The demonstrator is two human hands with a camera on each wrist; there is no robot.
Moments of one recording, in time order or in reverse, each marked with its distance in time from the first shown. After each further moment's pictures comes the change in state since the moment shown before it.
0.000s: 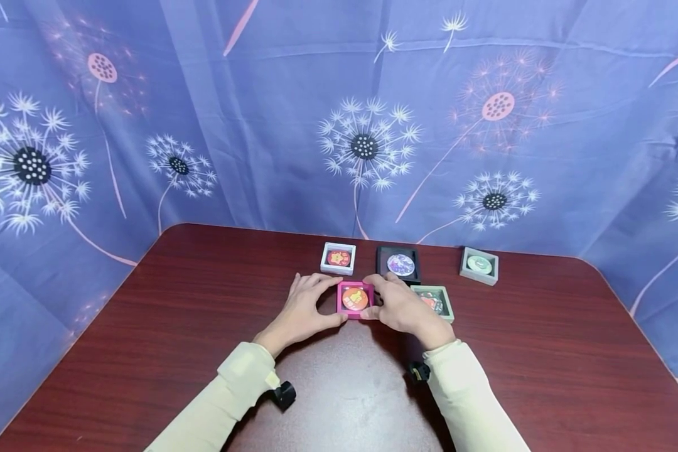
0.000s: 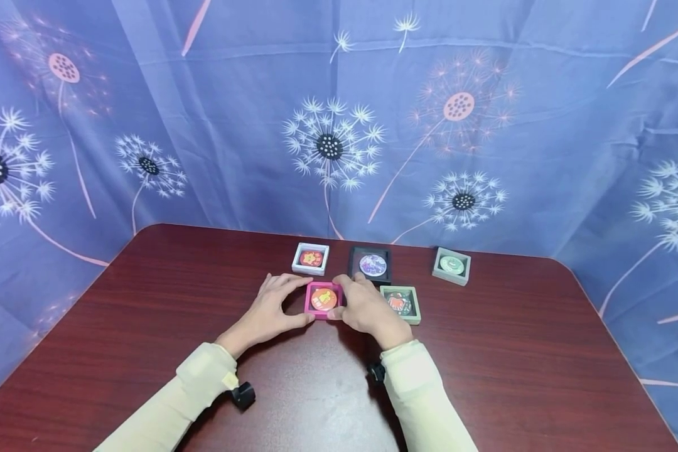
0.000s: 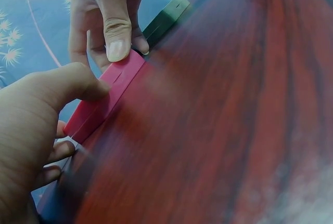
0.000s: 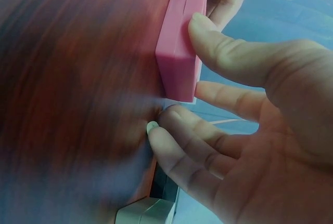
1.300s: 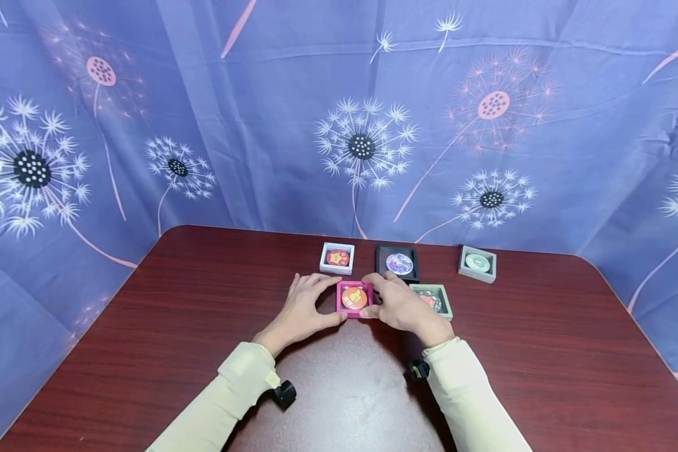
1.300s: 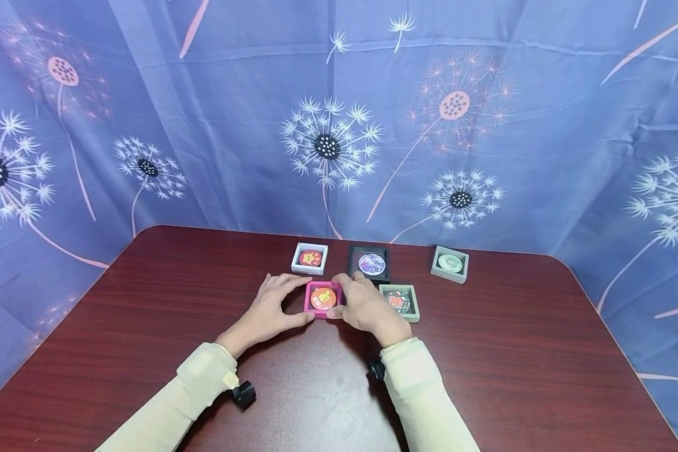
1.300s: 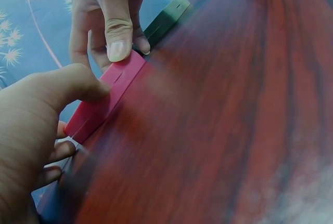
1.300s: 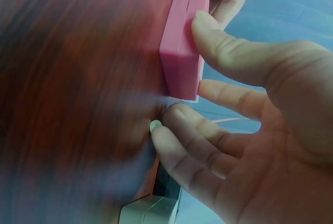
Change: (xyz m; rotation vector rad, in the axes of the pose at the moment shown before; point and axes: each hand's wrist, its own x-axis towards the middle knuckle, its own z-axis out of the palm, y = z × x) left_hand -0.001 0.004 -0.001 -0.011 0.009 0.010; right_hand -0.001 0.001 -0.001 0.012 -0.008 0.003
